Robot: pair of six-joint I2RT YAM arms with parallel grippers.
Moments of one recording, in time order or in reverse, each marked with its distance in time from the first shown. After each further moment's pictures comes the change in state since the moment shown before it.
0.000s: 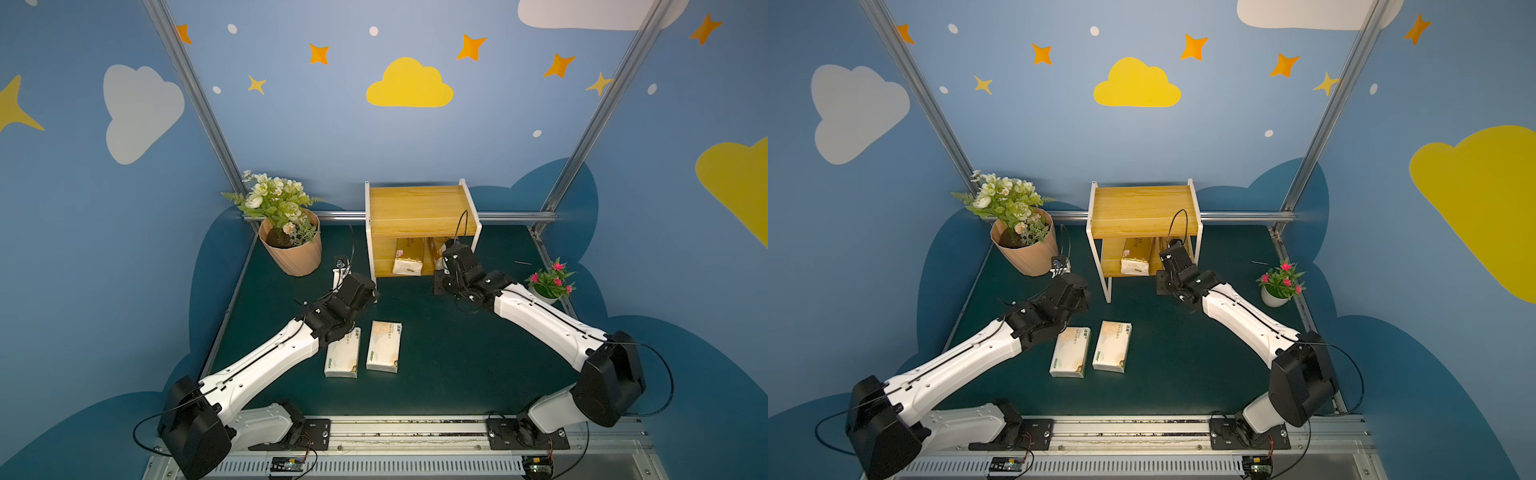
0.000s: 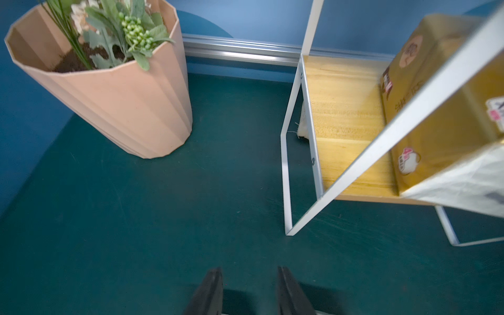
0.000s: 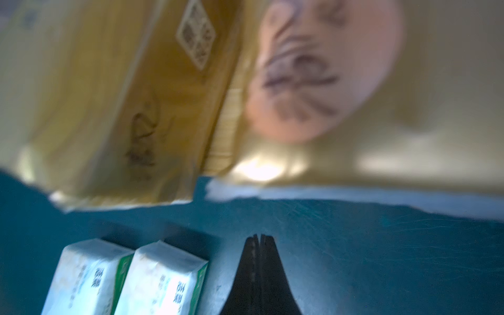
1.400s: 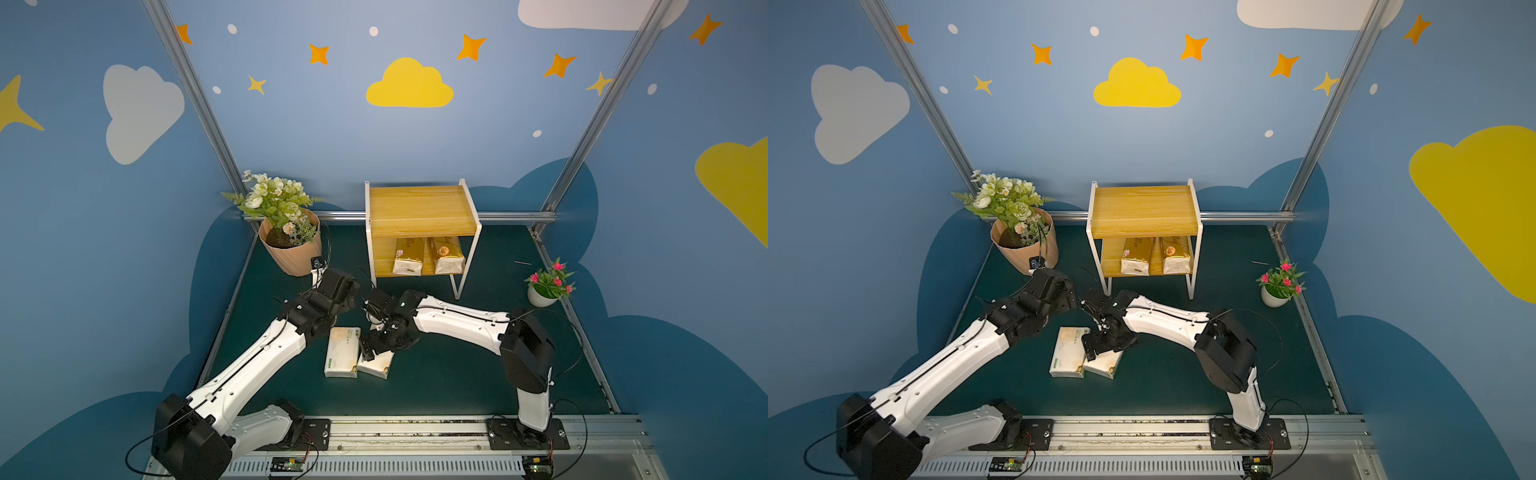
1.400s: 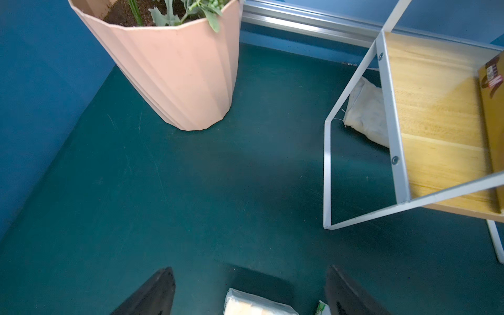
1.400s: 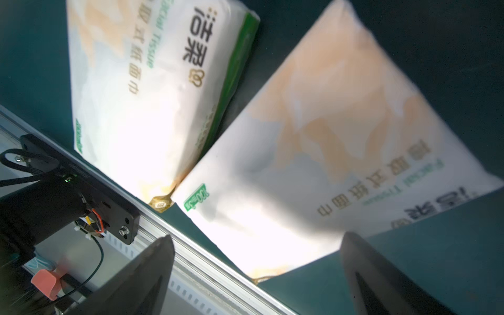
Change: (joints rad) left arm 0.166 -0.050 0.000 -0.149 0.100 -0.031; right arm 0.406 0.478 0.336 -0.396 -0.348 0.147
